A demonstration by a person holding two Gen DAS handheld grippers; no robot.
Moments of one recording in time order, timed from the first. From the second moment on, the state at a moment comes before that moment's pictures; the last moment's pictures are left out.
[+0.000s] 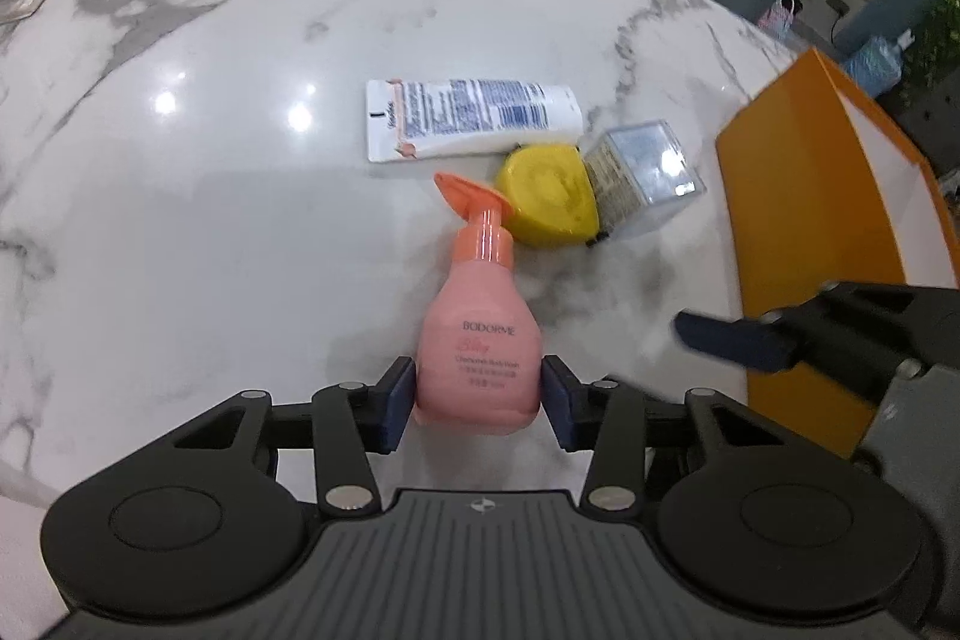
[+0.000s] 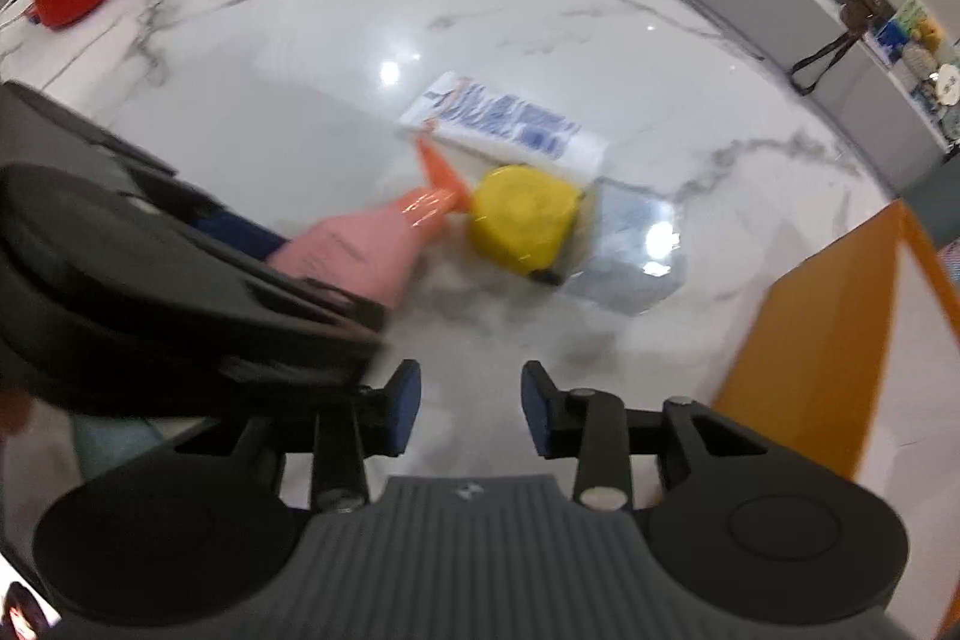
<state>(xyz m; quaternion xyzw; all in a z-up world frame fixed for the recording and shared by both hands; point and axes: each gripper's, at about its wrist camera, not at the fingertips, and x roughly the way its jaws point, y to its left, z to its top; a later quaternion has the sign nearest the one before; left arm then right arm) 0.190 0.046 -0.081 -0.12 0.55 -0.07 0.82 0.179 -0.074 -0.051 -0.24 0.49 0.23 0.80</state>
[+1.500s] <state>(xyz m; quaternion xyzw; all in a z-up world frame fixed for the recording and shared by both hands) 0.174 0.059 -0.080 -0.07 0.55 -0.07 0.83 0.196 -0.097 -0.064 -0.11 0.55 0.17 0.81</state>
